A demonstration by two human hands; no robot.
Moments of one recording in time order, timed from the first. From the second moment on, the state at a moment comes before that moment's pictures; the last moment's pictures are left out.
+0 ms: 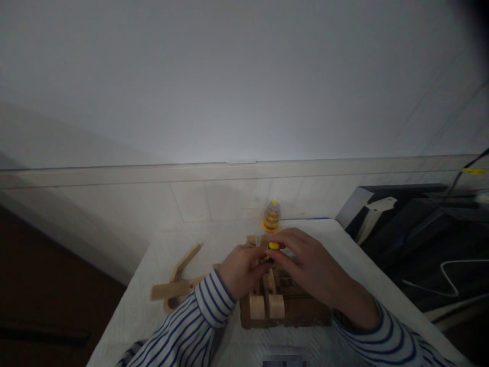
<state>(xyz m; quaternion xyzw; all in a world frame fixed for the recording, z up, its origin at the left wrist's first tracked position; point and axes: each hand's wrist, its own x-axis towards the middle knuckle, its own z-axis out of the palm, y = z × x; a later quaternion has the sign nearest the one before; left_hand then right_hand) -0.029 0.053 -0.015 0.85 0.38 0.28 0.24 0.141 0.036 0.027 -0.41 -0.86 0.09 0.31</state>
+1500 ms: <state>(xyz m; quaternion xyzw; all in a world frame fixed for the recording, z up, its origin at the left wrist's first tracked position) -0.032 0.054 -0.013 0.86 0.36 0.25 0.25 0.136 0.034 0.024 -0.41 -0.85 0.08 0.31</state>
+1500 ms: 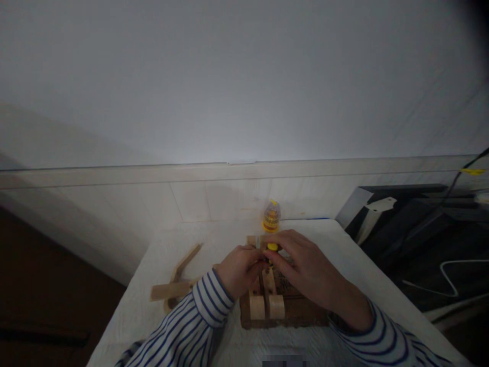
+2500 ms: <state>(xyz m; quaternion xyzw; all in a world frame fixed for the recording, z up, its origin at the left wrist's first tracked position) -0.031 0.056 -0.013 0.86 0.39 0.25 0.23 0.136 0.034 0.027 -0.37 -0.88 0.07 0.30</state>
